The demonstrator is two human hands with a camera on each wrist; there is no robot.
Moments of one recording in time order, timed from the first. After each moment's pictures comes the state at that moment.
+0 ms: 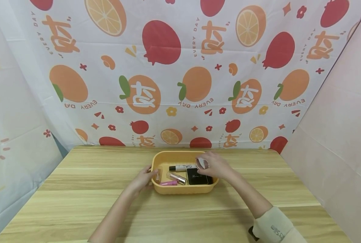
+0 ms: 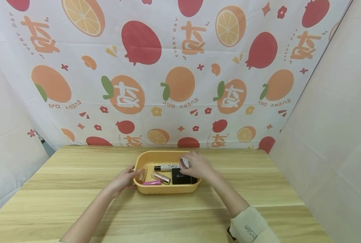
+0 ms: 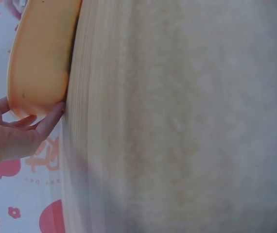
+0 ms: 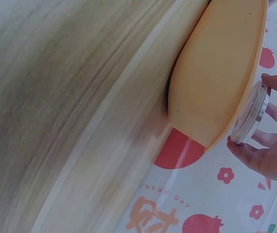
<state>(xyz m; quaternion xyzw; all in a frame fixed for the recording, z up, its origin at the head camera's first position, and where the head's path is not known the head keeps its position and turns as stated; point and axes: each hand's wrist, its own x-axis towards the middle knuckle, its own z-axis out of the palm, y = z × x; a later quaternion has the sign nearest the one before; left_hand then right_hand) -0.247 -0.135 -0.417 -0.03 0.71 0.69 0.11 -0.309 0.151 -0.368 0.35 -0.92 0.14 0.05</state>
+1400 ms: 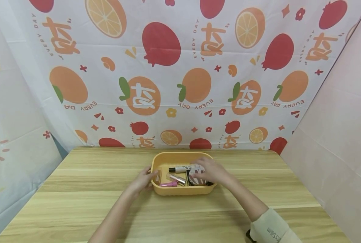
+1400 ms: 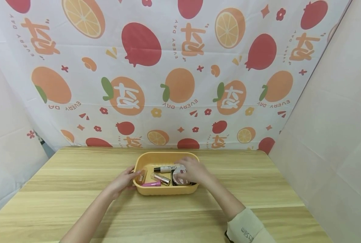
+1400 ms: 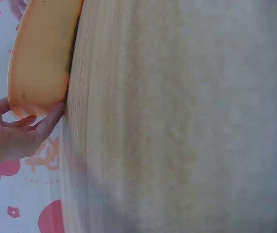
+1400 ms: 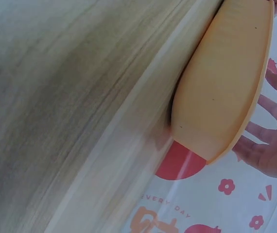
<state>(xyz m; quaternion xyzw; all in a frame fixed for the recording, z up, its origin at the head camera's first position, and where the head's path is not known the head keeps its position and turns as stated) -0.249 -0.135 -0.421 -0.03 0.72 0.69 0.10 -0.303 0.140 -0.379 0.36 -0.92 0.15 0.00</state>
